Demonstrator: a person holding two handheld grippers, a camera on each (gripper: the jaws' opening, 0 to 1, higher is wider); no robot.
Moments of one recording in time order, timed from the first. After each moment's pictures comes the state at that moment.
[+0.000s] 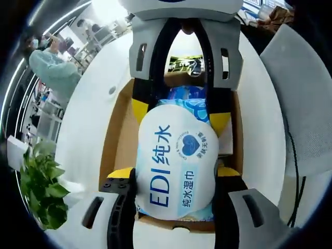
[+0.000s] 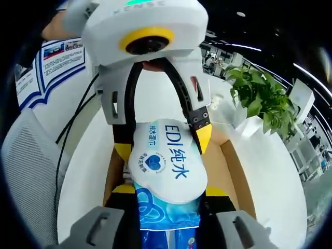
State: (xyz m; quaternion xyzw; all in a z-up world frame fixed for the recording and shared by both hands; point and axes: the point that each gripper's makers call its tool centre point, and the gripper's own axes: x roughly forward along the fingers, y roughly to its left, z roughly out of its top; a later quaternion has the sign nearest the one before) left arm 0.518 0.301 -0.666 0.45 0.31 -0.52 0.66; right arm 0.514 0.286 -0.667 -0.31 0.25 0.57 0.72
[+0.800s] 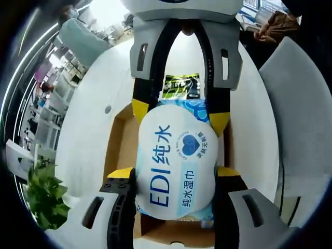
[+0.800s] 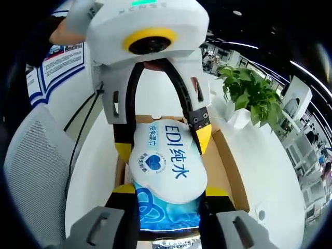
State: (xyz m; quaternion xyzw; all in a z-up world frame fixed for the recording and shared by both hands) left arm 0.507 0.239 -0.645 0.44 0.30 -0.54 0.65; right arm 0.503 0.223 -0.644 -0.31 0.26 0.56 0.73
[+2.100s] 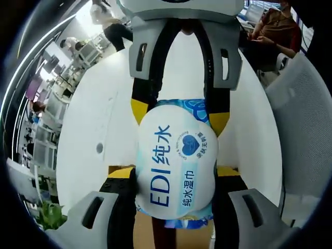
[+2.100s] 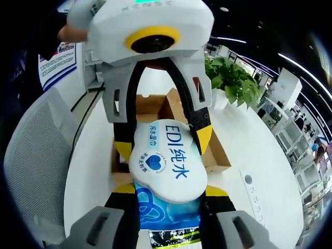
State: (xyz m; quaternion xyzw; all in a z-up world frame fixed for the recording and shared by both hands) left arm 0.507 0.112 -0.647 0.46 0.28 -0.57 0.62; right arm 0.498 0.099 -0.646 -0.31 0.27 0.52 0.75
